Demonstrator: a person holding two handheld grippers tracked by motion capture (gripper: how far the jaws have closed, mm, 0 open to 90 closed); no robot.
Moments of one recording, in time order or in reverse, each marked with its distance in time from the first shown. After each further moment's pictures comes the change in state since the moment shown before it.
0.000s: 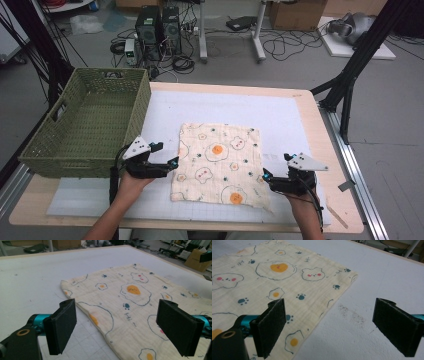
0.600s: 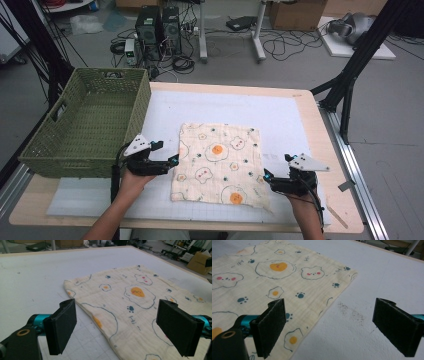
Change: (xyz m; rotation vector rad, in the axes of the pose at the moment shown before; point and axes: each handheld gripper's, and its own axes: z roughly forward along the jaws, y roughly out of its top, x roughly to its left) left arm 0.006 0.004 0.006 0.003 0.012 -0.028; right arm -0.003 -0.003 -0.001 0.001 0.005 0.014
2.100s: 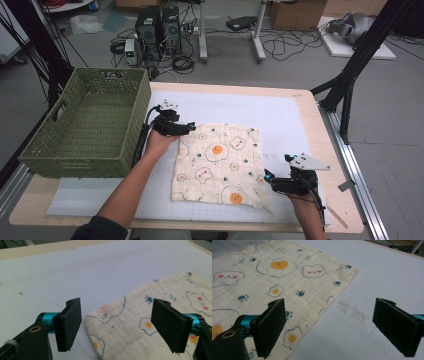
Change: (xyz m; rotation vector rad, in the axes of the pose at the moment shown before) left arm 0.044 0.056 0.113 0.189 0.131 -0.047; right arm -0.005 -0.002 0.001 0.005 0.025 0.001
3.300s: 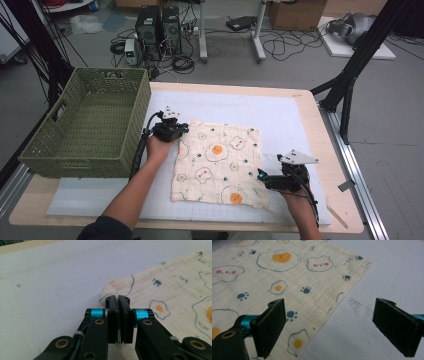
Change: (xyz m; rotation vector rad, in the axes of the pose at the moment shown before) left arm 0.001 -0.019 0.003 0.000 0.011 0.080; right arm 0.005 0.005 0.022 0.078 0.037 0.014
